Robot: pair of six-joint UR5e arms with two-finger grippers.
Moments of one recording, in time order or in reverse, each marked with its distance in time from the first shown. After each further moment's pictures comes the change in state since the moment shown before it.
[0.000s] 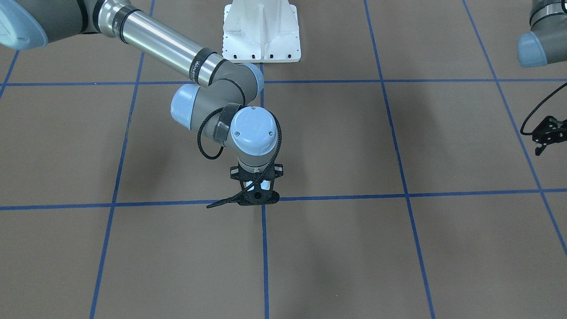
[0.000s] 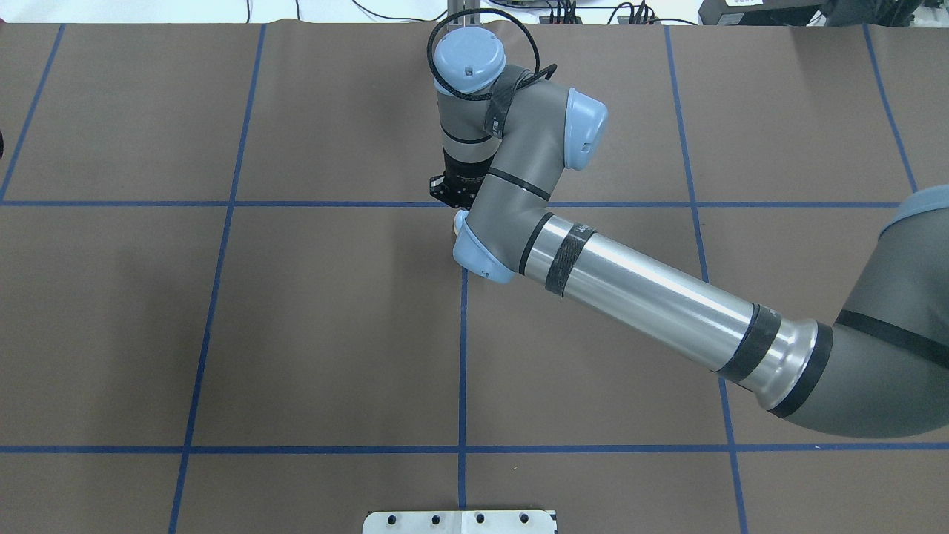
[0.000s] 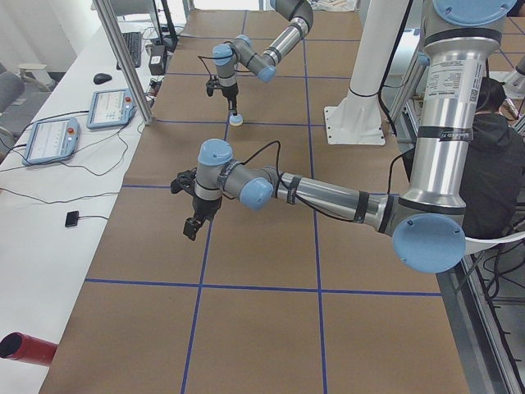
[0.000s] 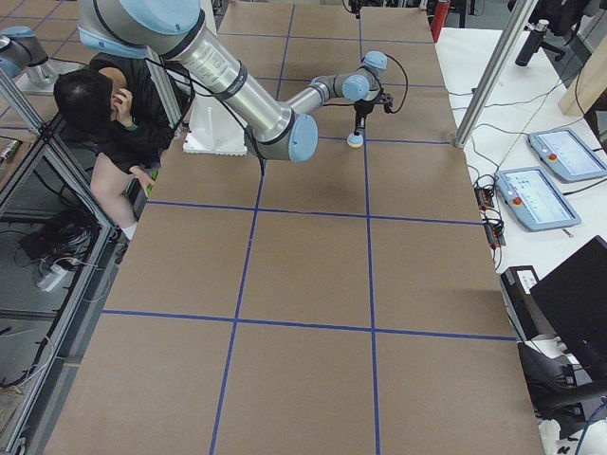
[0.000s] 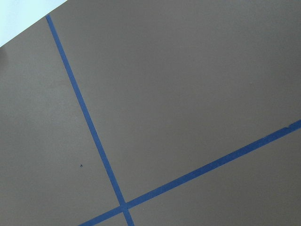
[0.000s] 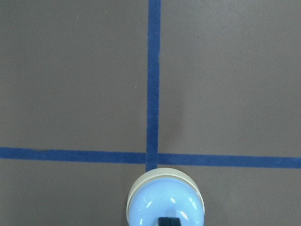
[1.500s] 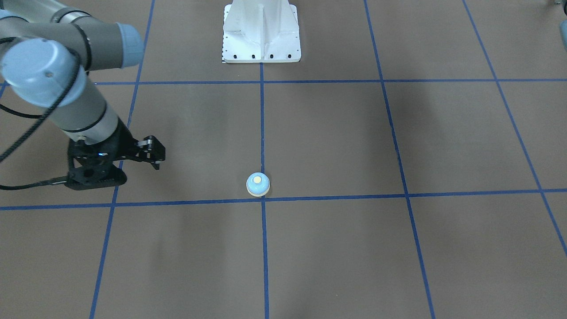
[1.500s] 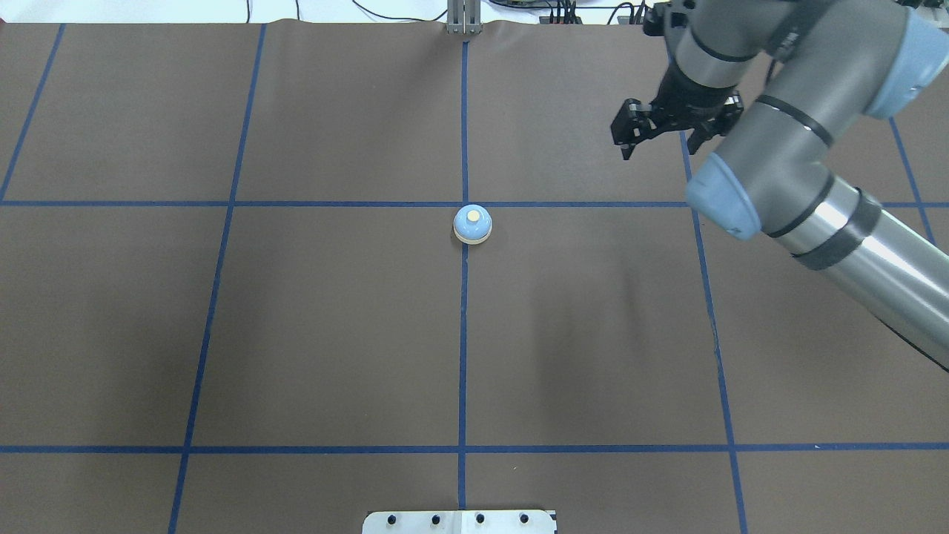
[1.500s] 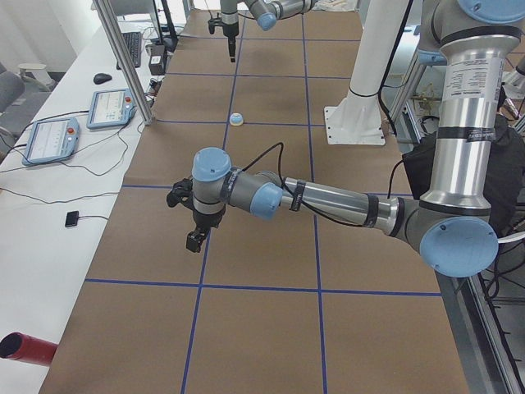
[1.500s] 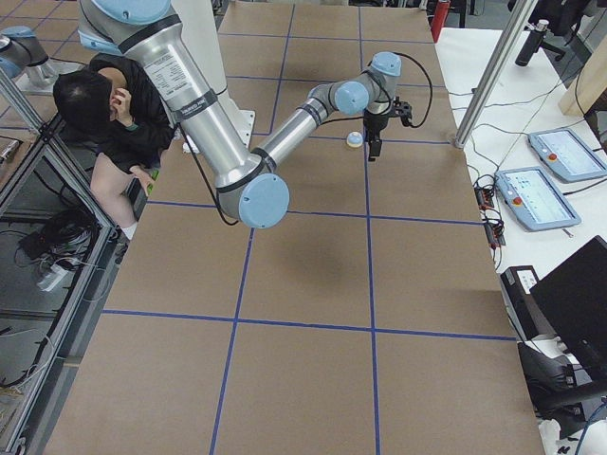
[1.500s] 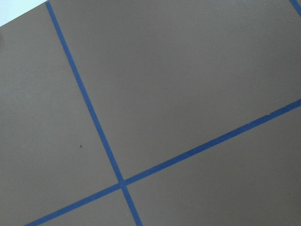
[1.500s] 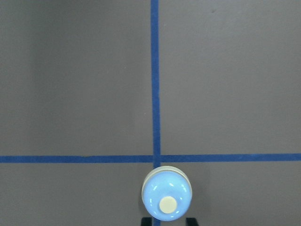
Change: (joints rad) left arm -0.215 0.058 -0.022 0.132 -0.211 0.192; right arm 0.301 -0.506 0.695 -0.265 0.100 -0.335
